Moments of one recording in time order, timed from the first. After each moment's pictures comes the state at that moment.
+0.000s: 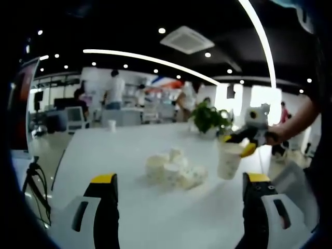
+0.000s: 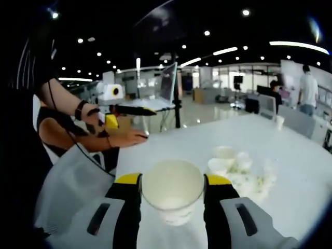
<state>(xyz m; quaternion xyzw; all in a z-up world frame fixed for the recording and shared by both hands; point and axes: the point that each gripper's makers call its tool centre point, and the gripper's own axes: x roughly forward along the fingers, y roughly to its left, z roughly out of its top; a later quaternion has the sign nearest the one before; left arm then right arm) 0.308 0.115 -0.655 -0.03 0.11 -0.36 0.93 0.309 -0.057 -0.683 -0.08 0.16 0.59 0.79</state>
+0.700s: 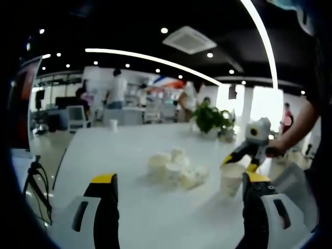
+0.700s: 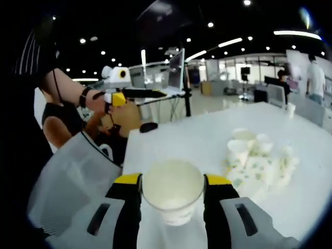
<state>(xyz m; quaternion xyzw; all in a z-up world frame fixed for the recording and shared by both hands) 0.309 0.117 -0.655 -0.03 0.10 -0.36 0.93 0.287 -0.043 -0.737 -0.07 0.20 0.61 0.76</state>
